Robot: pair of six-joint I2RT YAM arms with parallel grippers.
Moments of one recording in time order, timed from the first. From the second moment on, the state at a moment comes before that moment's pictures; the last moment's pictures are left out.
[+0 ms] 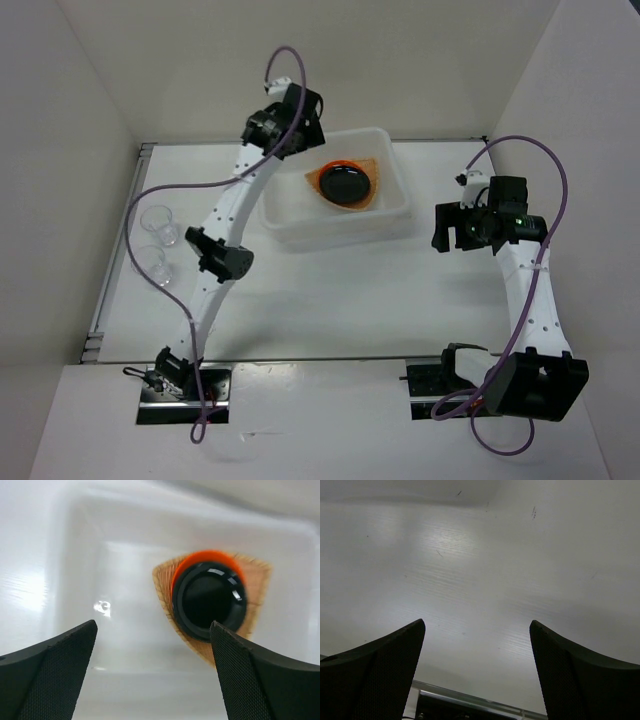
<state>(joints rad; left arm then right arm) -0.51 2.58 3.09 -1.30 -0.47 -0.69 -0.16 1.13 1.12 -0.90 -0.29 -0.22</state>
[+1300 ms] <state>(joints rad) 0.22 1.84 1.45 -0.64 -0.10 -0.29 -0.16 1.16 1.10 -0.89 -0.33 -0.24</state>
